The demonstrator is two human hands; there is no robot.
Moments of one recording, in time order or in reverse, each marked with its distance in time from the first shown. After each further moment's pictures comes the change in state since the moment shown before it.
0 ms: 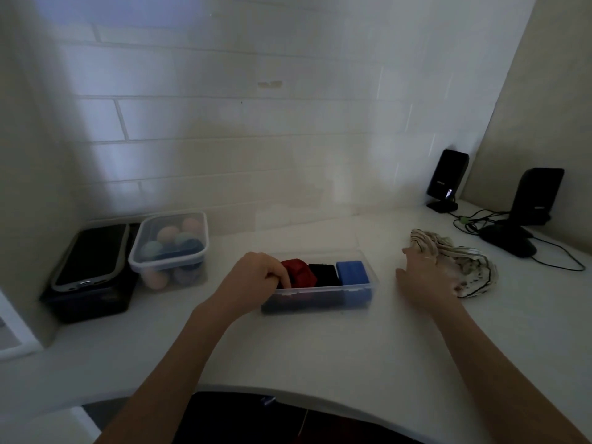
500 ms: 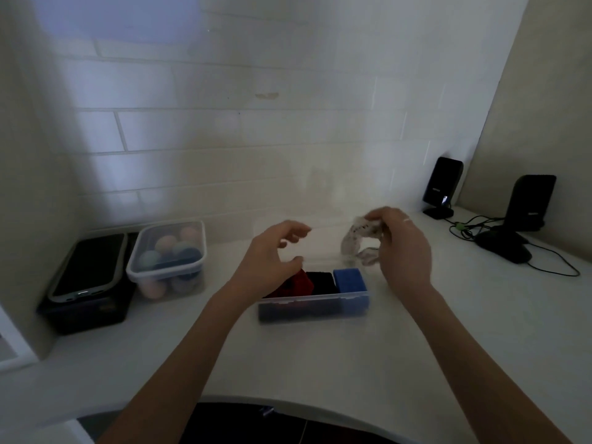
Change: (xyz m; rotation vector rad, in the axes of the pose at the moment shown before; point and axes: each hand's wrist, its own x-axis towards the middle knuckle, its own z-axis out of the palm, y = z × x) left_hand 0.024 0.023 -0.004 -0.228 0.194 0.184; right_hand -0.058 -0.059 -0.052 0.476 0.597 -0.581
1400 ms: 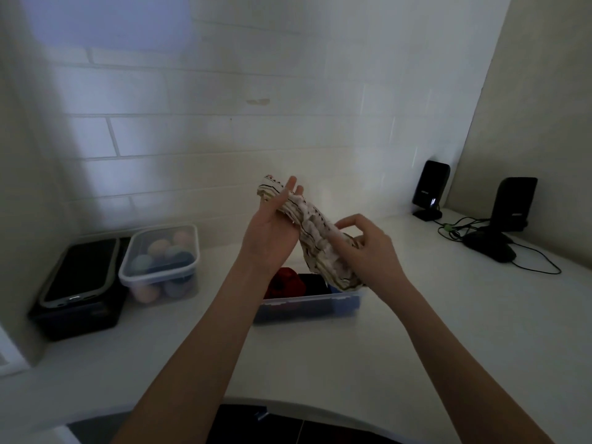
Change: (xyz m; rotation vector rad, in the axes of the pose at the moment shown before) left_hand 0.049 0.028 0.013 -1.493 0.080 -0.270; right_hand -0.005 -0.030 -0.002 0.369 -0.297 0.244
